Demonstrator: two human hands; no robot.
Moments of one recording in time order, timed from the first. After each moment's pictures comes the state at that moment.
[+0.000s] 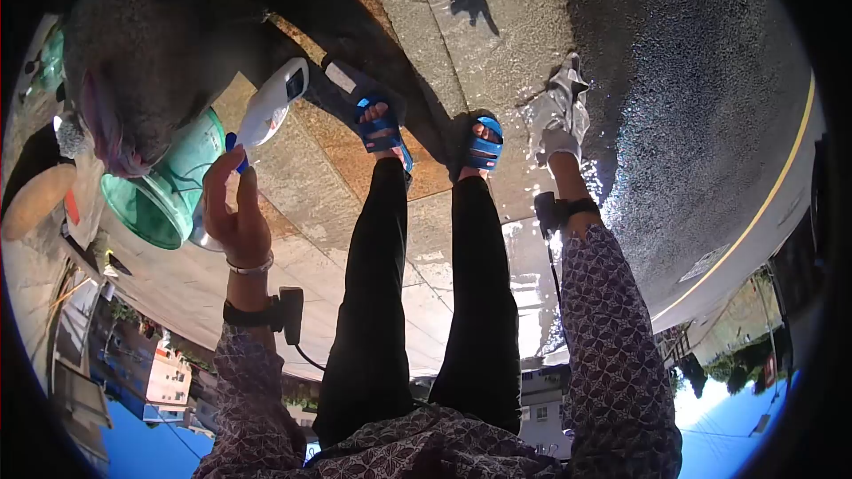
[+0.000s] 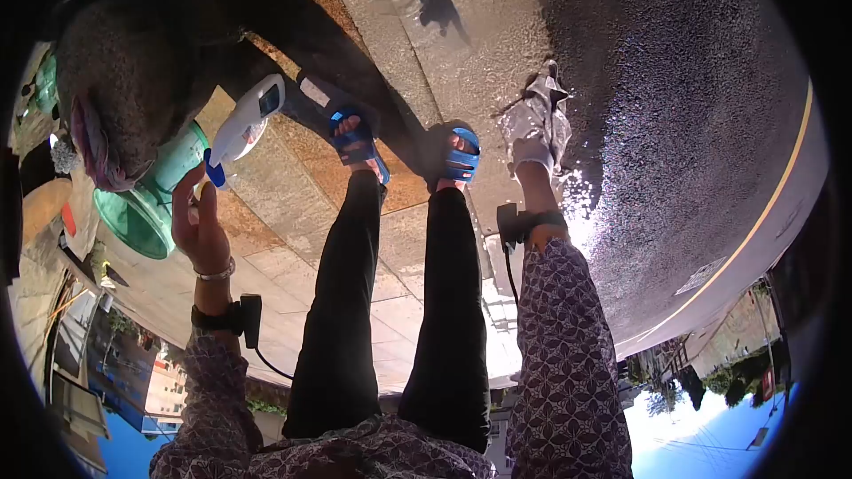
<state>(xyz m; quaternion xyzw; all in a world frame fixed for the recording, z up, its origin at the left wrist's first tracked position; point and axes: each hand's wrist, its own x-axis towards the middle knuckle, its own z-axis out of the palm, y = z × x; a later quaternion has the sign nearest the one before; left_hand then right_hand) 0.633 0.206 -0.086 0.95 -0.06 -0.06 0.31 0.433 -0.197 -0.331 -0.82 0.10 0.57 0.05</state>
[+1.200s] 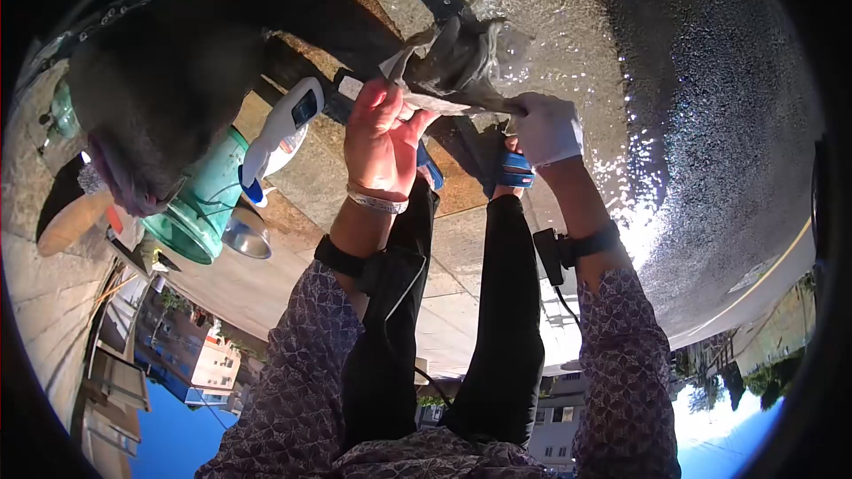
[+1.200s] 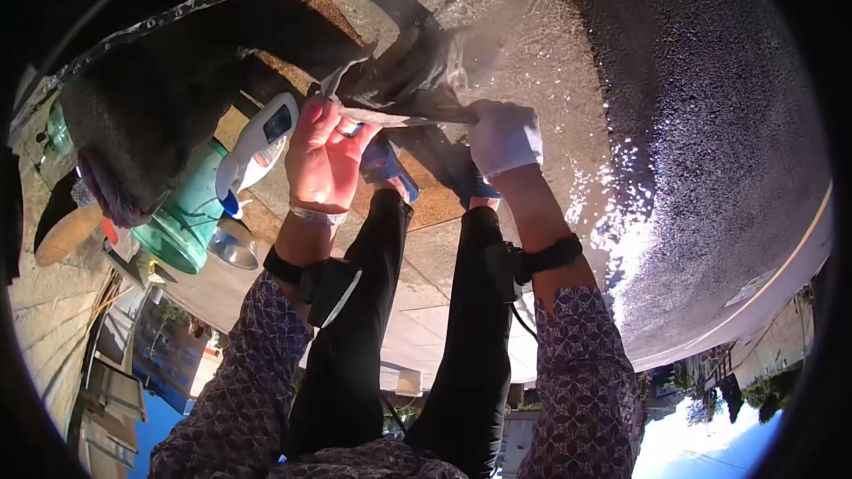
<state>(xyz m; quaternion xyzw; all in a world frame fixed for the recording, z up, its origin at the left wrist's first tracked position) 0.627 0.046 -0.222 0.42 0.31 -0.28 0.80 0.531 -0.136 -0.296 -0.91 0.13 0.20 0.32</state>
